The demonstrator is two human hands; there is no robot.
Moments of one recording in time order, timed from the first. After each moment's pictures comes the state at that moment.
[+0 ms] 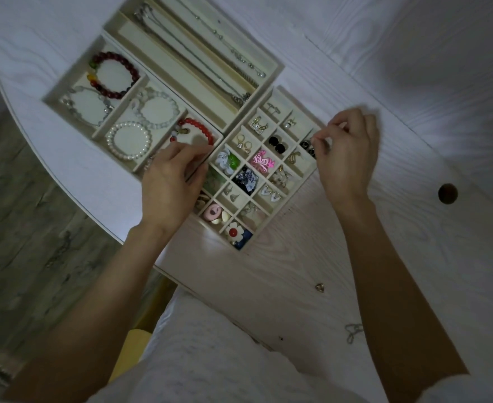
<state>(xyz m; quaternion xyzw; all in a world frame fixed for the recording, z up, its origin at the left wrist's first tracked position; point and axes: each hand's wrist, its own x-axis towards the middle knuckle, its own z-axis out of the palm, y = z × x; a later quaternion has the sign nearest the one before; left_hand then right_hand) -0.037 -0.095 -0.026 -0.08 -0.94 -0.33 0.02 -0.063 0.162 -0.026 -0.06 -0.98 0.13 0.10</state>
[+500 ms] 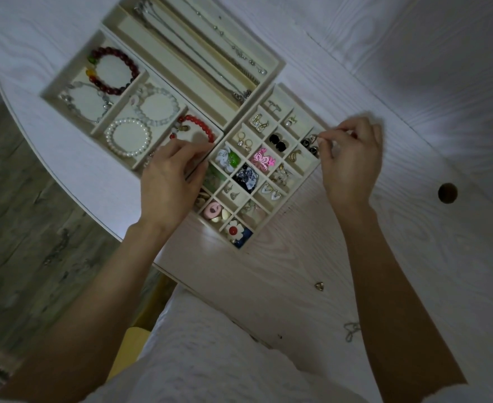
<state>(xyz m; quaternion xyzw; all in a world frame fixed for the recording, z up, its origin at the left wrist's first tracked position) -0.037 -0.096 -0.027 -0.09 -0.94 -0.33 0.02 -0.054 0.163 -0.028 -0.10 -0.97 0.17 0.11</state>
